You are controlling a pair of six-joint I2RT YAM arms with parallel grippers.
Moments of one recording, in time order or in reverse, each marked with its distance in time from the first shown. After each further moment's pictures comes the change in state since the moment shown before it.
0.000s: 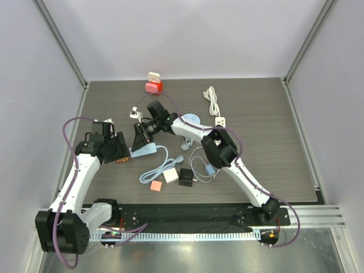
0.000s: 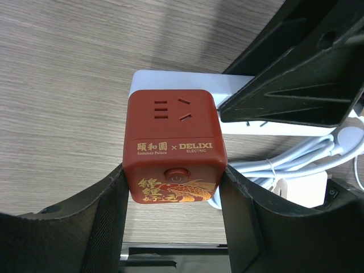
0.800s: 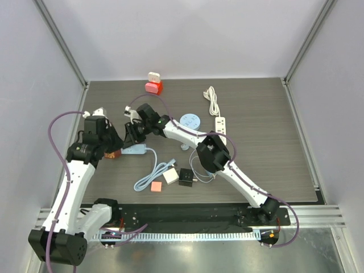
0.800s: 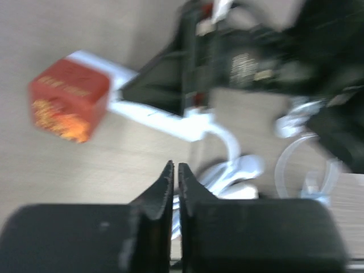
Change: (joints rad) left arm -0.038 -0.091 0.120 -0.022 -0.052 -0.137; right arm 0.066 0.123 0.245 -0.114 0.365 0.102
